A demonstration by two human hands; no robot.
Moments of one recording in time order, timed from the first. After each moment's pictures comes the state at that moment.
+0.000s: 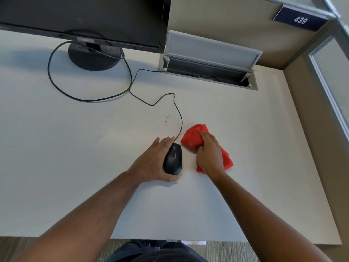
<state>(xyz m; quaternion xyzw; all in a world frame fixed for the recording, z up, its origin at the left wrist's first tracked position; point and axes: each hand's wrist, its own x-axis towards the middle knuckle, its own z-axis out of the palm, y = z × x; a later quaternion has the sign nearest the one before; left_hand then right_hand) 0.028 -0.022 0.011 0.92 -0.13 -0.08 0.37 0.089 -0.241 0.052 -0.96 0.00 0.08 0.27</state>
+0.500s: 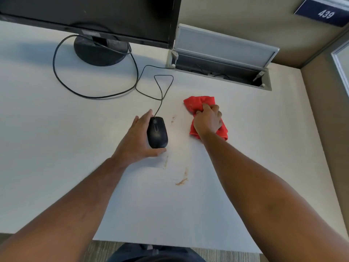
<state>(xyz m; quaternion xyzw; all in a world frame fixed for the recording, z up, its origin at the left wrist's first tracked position) 0.064 0.043 0.026 0.90 0.02 -0.02 0.43 0.212 -0.173 0.041 -0.96 0.09 0.05 0.25</state>
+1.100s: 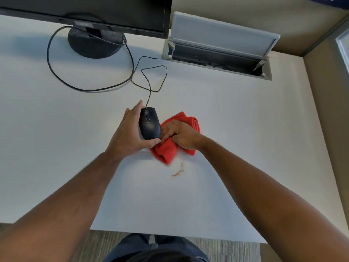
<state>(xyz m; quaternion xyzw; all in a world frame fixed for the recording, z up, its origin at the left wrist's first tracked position) 0.056 0.046 0.021 0.90 0.04 0.03 0.43 0.157 -0.174 0.039 -0.78 -0.39 0.34 0.36</state>
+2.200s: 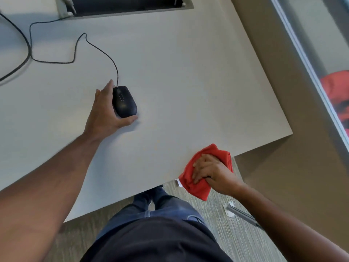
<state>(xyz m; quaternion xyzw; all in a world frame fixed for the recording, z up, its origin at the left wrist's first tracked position) 0.069 -0.055 -0.001 0.91 -0.07 -0.04 0.41 -0.133 -0.425 0.033 -0.89 -0.19 0.21 0.35</state>
